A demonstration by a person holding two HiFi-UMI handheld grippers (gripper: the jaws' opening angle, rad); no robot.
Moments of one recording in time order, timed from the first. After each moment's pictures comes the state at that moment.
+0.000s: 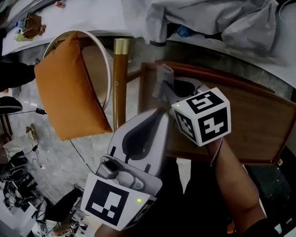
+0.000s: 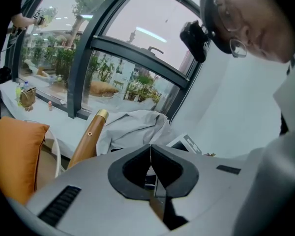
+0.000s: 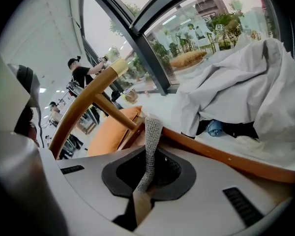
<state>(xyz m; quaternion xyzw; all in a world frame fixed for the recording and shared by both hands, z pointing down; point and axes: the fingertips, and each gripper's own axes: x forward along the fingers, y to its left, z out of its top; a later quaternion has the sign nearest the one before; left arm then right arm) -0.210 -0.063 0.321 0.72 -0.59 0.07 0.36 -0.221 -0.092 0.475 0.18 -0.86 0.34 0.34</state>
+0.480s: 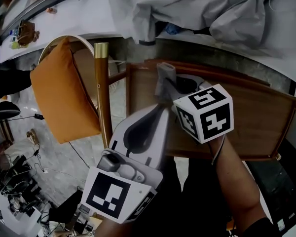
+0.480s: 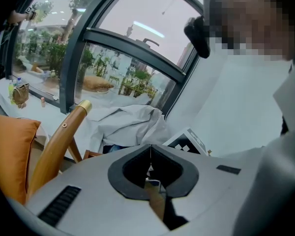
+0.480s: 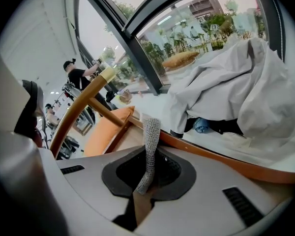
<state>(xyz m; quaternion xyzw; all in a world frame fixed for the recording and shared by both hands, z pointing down) -0.178 -0.076 0.330 0.73 -0.57 0.09 0.37 -0.179 -0.107 0.474 0.21 -0.84 0.35 0.35</state>
